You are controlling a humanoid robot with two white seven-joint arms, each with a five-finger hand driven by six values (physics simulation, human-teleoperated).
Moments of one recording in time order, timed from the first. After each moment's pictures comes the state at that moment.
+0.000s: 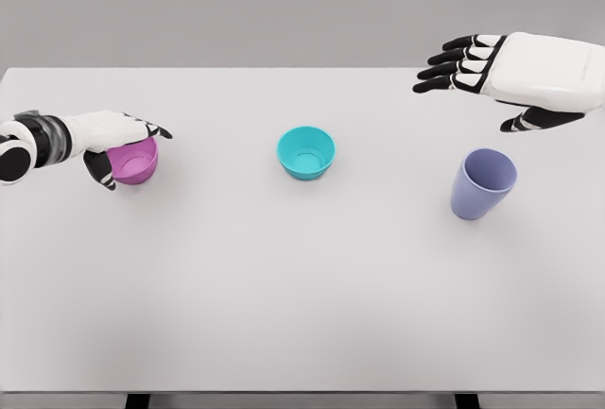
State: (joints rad) left arm -0.83 0.87 -0.98 -1.51 -0.37 0.07 -0.61; right arm -0.69 -1.03 0.45 -1.75 0.14 -0.61 0.61
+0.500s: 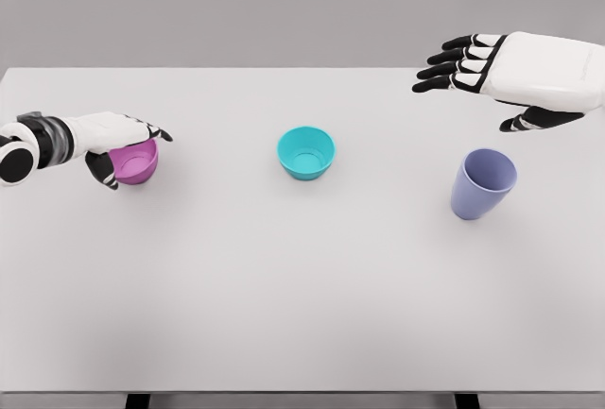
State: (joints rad) left arm -0.83 0.87 -0.98 -1.51 -0.38 0.08 -0.61; right arm -0.69 -1.02 0.45 -1.75 0.14 -0.61 0.61
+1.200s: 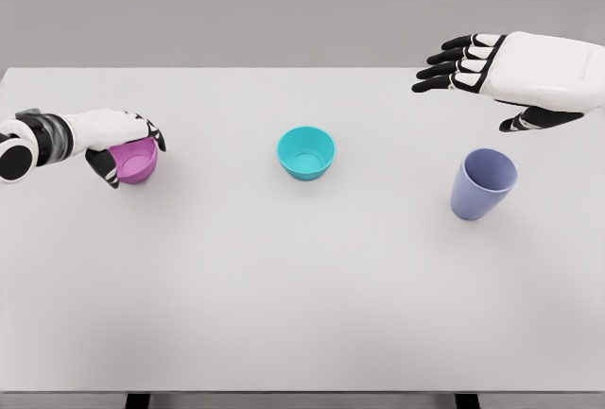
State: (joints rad) left arm -0.83 0.87 -0.97 -1.52 -0.37 0.09 -0.61; right arm -0.69 -1.02 0.45 -1.75 0.14 -0.61 0.61
